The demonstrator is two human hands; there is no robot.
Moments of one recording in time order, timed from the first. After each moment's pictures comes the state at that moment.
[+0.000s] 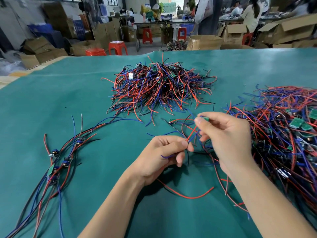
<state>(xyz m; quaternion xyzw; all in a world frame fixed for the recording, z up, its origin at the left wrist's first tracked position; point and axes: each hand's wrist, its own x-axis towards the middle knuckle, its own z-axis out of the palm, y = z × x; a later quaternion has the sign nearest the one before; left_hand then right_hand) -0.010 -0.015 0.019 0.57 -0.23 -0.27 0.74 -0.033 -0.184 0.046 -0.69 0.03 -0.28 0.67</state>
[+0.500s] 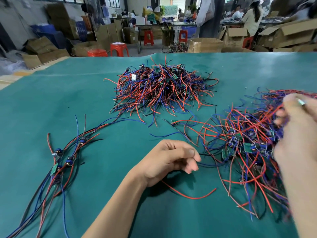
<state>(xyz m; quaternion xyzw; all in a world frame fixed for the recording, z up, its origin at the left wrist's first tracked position) -0.013 -0.014 0.021 0.57 -0.25 -0.32 0.72 -0.054 -0.257 0.089 -0.57 0.18 -0.45 0.66</state>
